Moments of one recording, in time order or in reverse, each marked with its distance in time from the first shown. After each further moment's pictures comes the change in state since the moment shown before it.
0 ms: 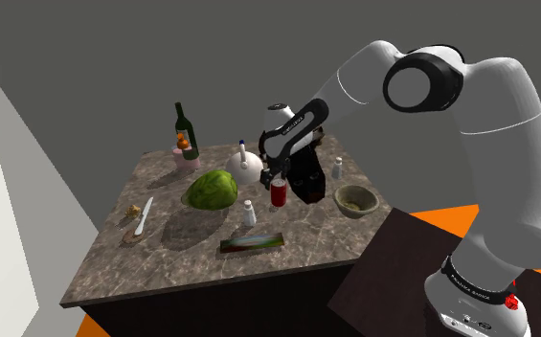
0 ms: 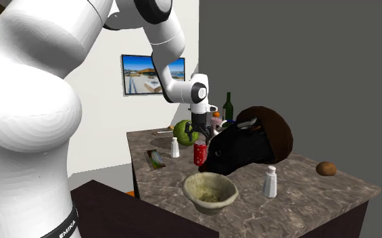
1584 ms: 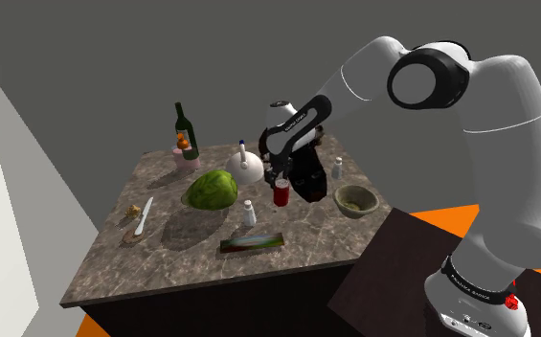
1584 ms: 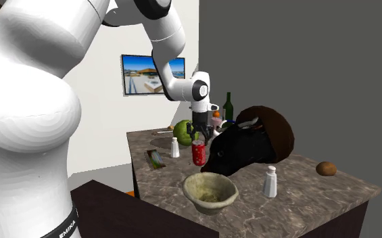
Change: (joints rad) arm -0.012 -0.029 -0.002 -0.019 -0.003 -0.034 -0.001
